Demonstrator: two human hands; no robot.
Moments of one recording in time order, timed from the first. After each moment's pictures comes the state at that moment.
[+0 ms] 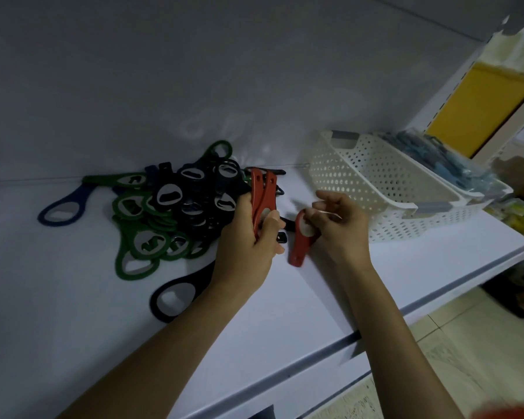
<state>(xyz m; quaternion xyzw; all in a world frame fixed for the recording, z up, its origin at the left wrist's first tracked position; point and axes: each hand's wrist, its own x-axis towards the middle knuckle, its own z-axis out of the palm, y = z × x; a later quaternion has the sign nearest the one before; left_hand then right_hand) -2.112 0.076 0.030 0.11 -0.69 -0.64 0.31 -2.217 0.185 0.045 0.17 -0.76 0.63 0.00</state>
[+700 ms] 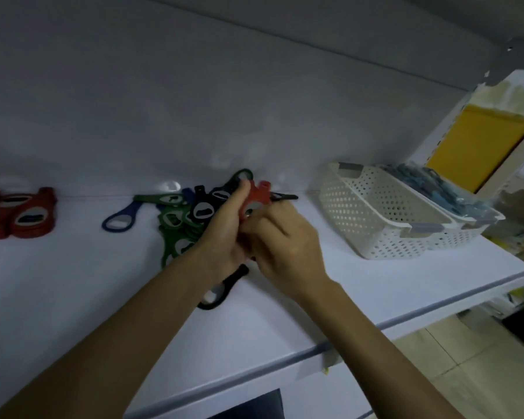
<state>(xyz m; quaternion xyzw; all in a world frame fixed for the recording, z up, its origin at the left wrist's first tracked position) -2.070 0.037 0.088 0.06 -0.35 -0.93 0.10 -2.131 0.134 0.073 0.61 -0.60 0.33 0.40</state>
